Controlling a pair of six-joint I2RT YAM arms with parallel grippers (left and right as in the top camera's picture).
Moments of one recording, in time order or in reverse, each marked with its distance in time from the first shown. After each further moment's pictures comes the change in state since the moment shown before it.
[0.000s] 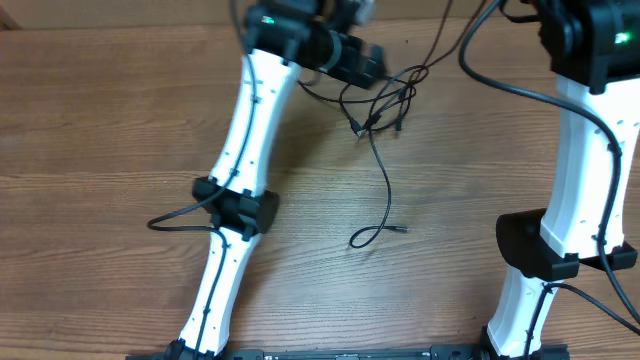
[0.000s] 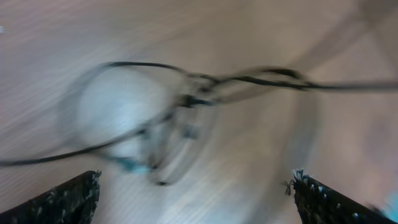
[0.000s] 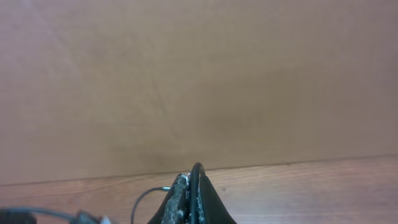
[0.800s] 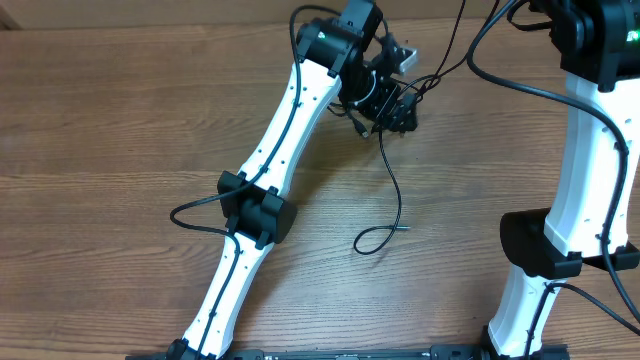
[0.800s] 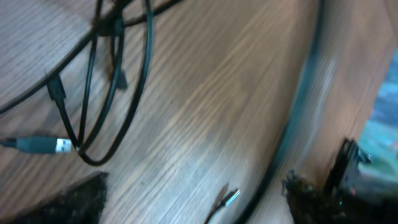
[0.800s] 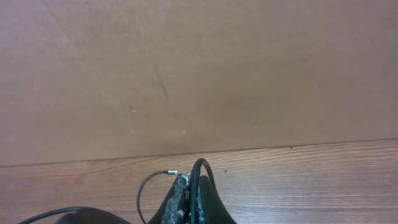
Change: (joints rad) left arm -0.100 0.000 -0.235 -0.034 0.070 0.118; right arm -0.023 0.000 0.000 -0.060 -0.068 -0.002
